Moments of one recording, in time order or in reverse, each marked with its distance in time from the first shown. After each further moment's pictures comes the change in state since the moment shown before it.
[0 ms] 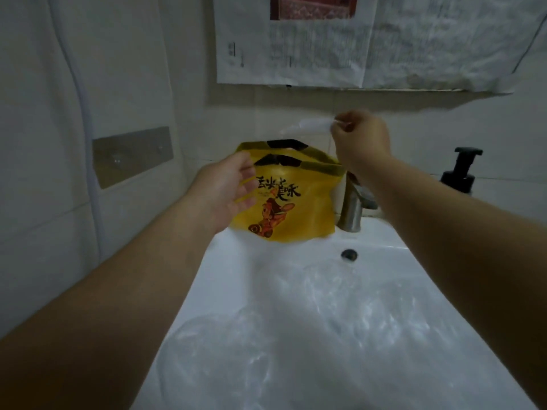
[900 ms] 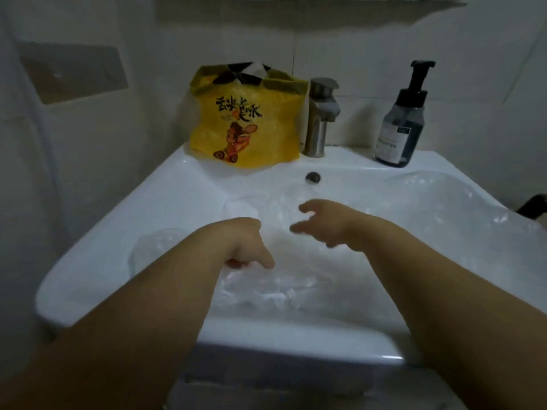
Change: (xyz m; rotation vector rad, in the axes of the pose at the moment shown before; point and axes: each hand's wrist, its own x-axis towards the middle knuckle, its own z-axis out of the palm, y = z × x) left_hand -0.078 -0.135 0.015 1.315 -0.512 -0.298; right_hand -0.175 0.087 -0.029 -0.325 -0.864 0.422
